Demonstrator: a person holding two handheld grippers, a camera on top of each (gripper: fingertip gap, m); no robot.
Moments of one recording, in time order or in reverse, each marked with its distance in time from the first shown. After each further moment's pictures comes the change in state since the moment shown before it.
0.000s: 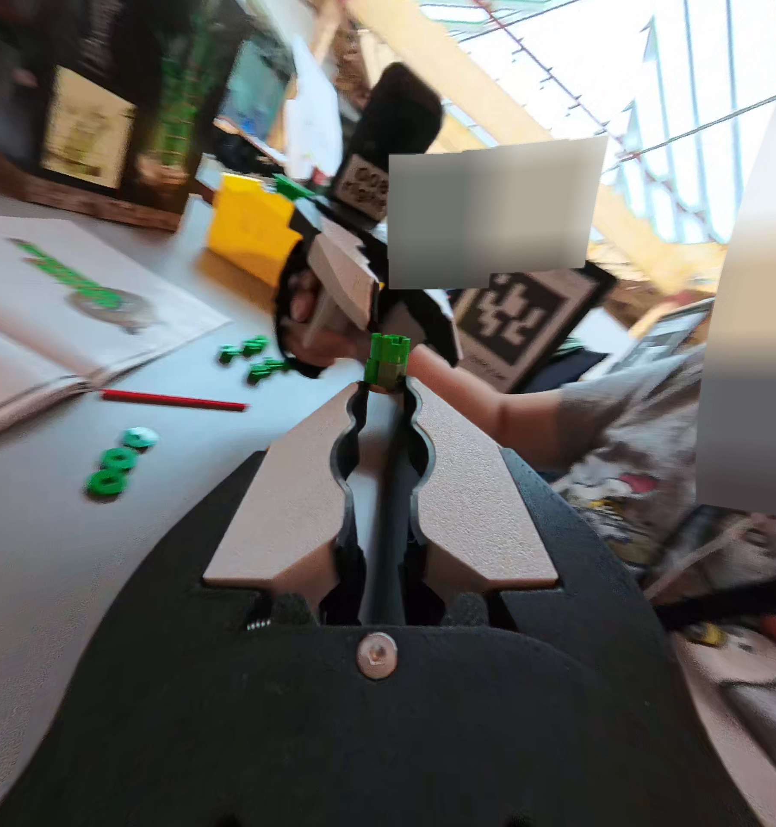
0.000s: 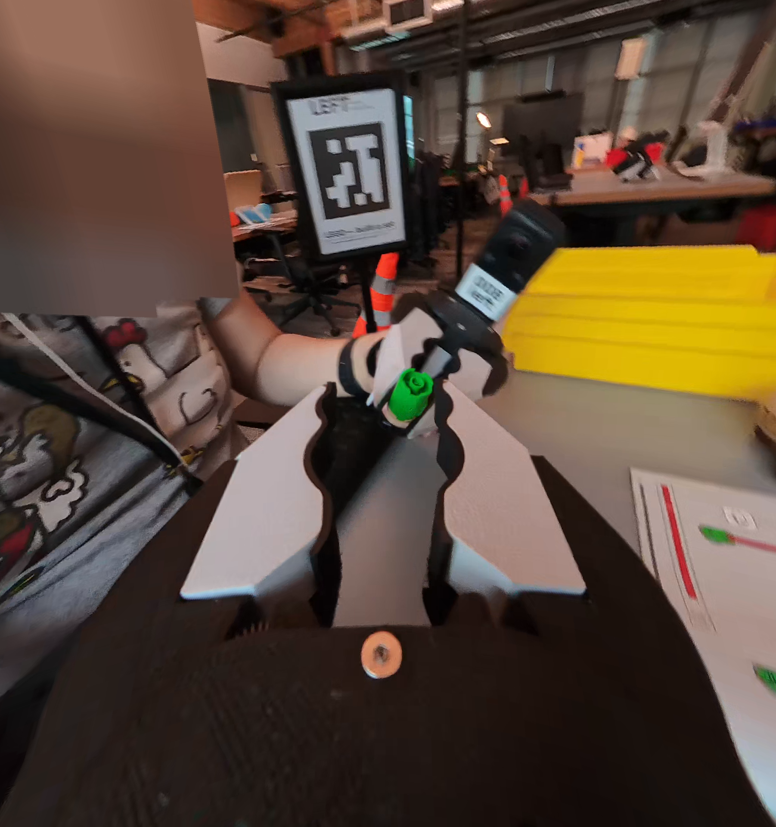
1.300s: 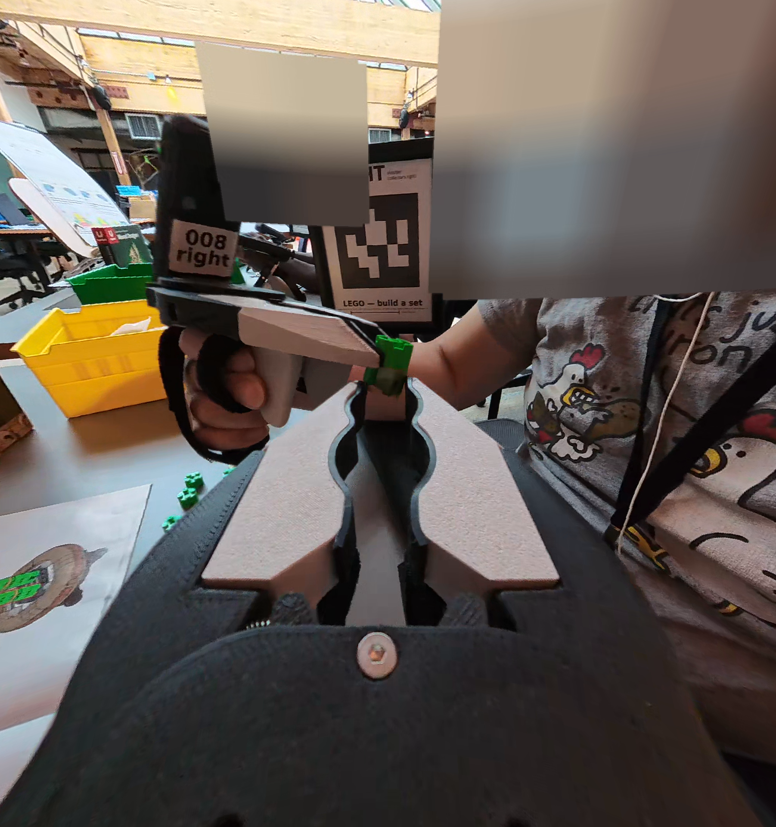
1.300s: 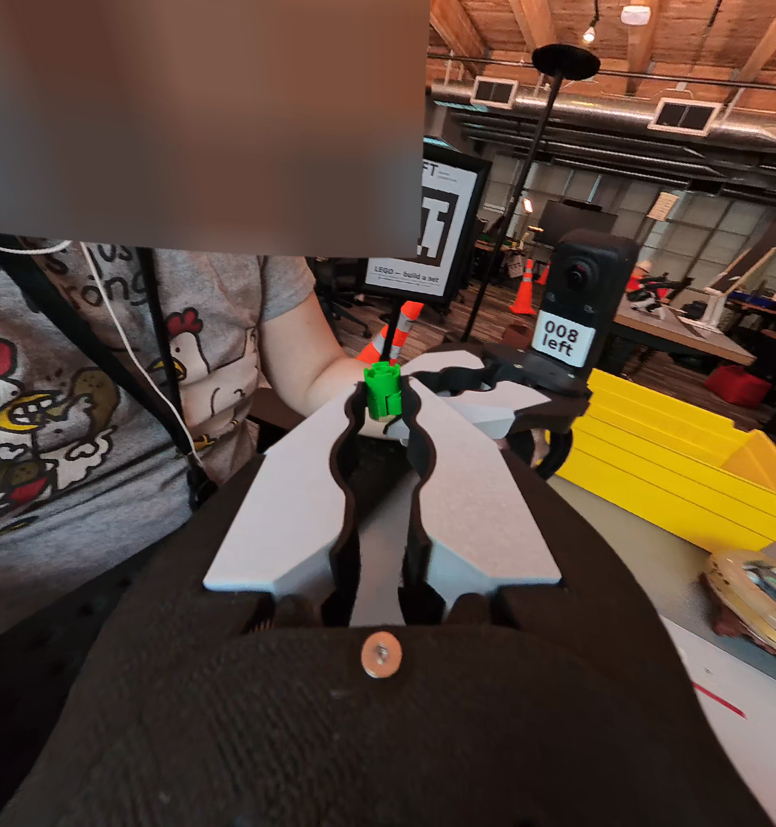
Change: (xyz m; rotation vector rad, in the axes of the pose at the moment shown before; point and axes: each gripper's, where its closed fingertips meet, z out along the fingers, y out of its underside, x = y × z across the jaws) left arm 0.068 -0.011 0.037 -0.176 0.413 0.566; right arm -0.051 -0.037 -0.010 0.067 -0.106 -0.312
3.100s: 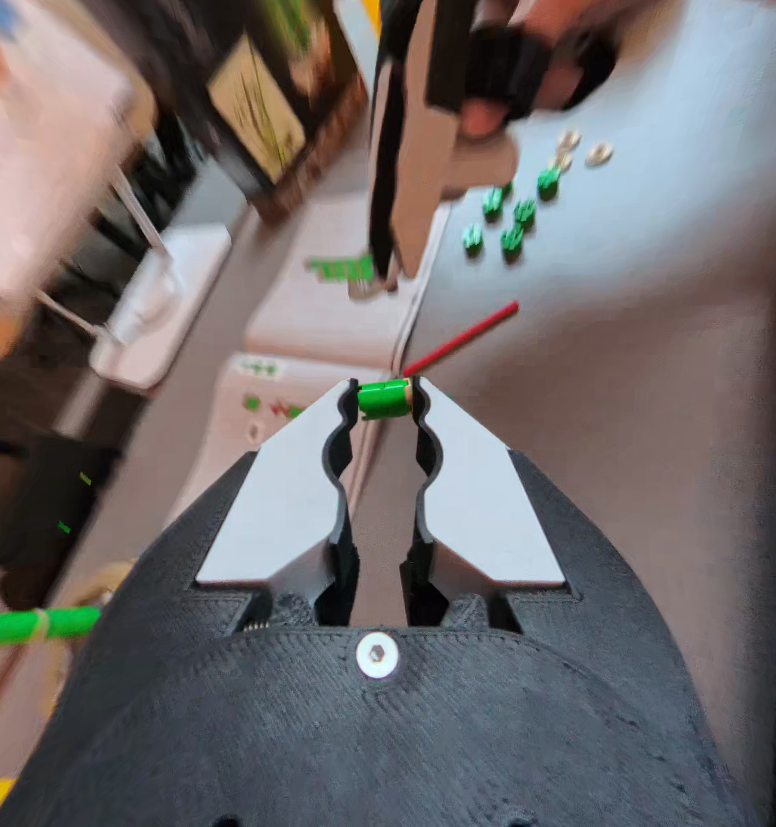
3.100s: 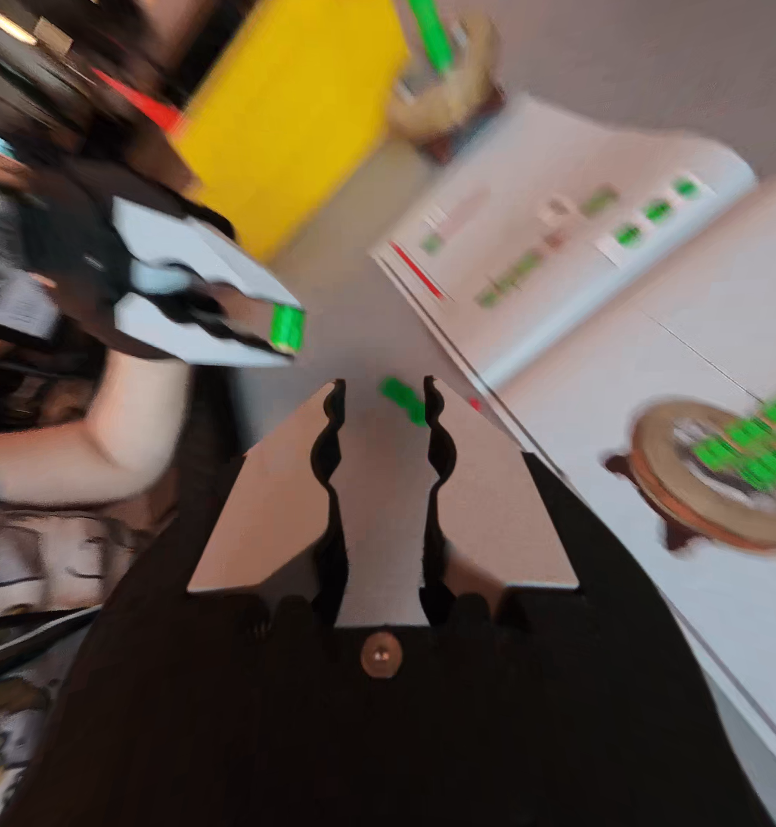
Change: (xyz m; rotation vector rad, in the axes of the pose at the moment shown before) left arm -0.111 0.080 -0.080 -0.745 -0.783 0.214; right arm 0.097 0.121 -0.110 -0.365 0.792 0.970
